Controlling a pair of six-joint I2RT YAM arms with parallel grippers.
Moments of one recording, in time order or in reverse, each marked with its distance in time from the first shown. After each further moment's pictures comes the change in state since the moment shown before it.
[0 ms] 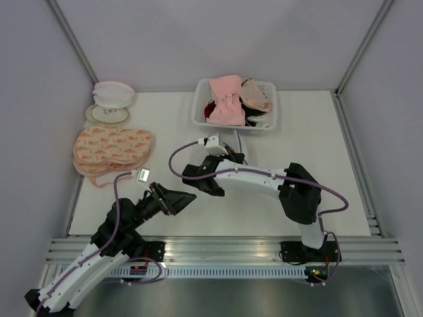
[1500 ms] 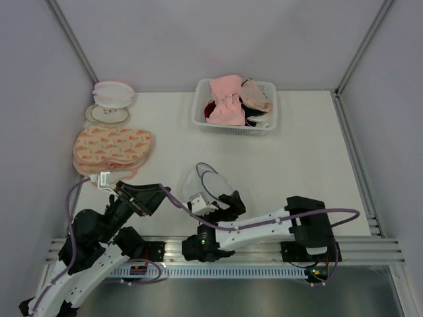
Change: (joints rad) left arm -0.014 -0.125 0.341 -0.401 -0.275 0.107; right arm 0.505 -0.019 -0.198 -0.024 0.005 0.126
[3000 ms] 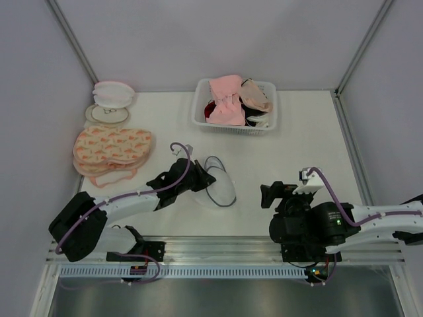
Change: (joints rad) left arm -0.028 1.297 -0.011 0.668 0.065 -0.128; right arm 0.013 -1.083 -0.425 0.046 -0.101 0.314
